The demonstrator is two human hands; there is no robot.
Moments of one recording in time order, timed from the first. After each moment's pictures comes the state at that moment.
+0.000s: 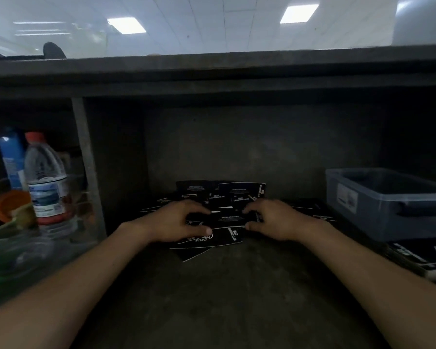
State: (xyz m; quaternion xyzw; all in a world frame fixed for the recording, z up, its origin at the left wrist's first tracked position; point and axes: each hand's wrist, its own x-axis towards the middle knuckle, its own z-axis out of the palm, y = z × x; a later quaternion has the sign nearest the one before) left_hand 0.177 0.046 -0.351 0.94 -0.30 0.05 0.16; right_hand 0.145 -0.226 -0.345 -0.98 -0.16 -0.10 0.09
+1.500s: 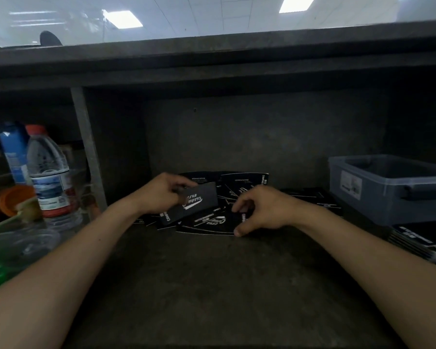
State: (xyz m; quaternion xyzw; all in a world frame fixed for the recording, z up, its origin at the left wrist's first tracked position) left_hand 0.184 0.067 -0.326 0.90 -0.23 0.06 0.37; right_hand 0.130 -0.201 -0.336 -0.96 -0.19 -0.03 0.22
